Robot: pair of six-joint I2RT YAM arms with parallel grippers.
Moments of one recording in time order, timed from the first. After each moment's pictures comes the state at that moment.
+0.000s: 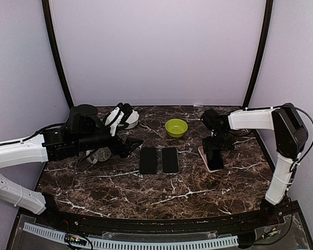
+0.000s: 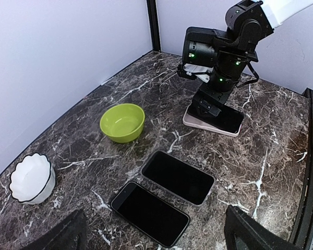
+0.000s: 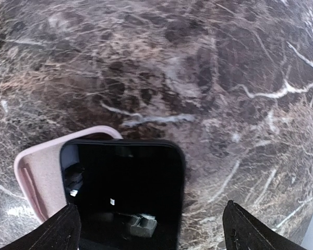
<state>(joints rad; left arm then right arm) -0.91 1.18 0.89 -0.10 -0.04 0.10 0.51 1.84 1.23 -0.76 0.35 0.48</state>
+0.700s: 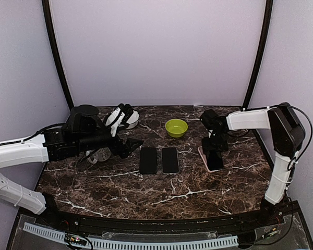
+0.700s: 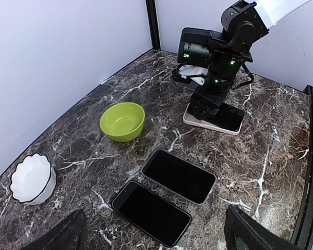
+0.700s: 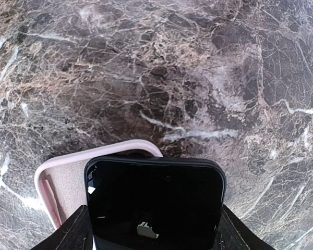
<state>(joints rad) -0.91 1.18 0.89 -0.10 -0.04 0.11 0.51 1.89 1.23 -0.69 0.24 0.45</state>
